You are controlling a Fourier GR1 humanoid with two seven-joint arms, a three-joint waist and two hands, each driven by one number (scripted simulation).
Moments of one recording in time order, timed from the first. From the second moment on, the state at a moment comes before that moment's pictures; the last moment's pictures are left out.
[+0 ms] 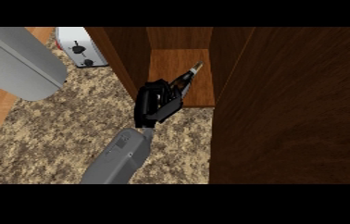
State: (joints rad) left arm -0.51 0.00 -0.43 -0.96 0.54 0.47 -0.50; right arm 0.10 -0.05 -0.05 -2.28 -0.20 0.28 0.30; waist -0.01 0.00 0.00
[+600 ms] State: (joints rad) left arm -0.58 0.00 -0.45 -0.72 0.78 0.34 -0.68; right arm 0.11 -0.04 -0.03 -2.30 -0.20 0.27 0.32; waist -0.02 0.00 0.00
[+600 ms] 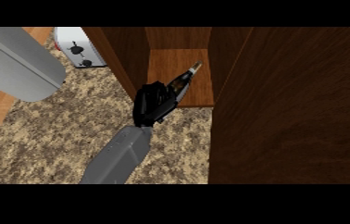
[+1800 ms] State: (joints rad) left arm -0.91 0.00 -0.43 -0.38 0.98 0.23 -0.69; right arm 0.09 -0.04 -0.05 -2.25 -0.20 0.29 0.28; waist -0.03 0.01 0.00
